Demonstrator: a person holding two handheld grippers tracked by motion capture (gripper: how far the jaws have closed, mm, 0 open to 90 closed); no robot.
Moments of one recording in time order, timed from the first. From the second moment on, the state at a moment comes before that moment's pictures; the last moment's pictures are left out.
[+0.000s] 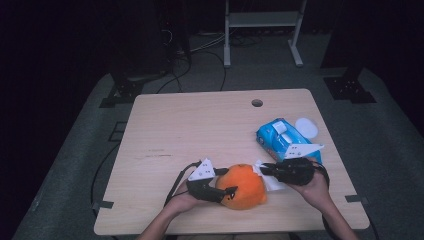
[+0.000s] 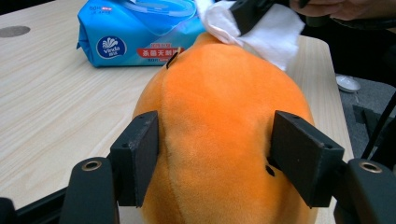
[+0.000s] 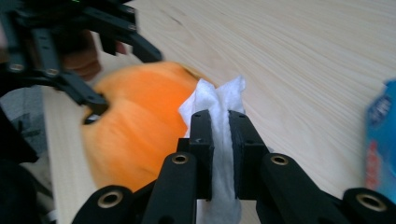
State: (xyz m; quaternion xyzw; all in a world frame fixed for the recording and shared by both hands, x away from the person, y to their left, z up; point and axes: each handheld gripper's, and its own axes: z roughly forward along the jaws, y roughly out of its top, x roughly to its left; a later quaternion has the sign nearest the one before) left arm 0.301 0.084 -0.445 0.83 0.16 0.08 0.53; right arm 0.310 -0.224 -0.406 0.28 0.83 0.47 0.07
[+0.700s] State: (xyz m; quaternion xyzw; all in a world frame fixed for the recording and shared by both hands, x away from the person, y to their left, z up) left arm 0.295 0.077 -0.438 0.83 0.14 0.08 0.54; right arm 0.305 -0.199 -0.403 0.24 0.85 0.46 0.07
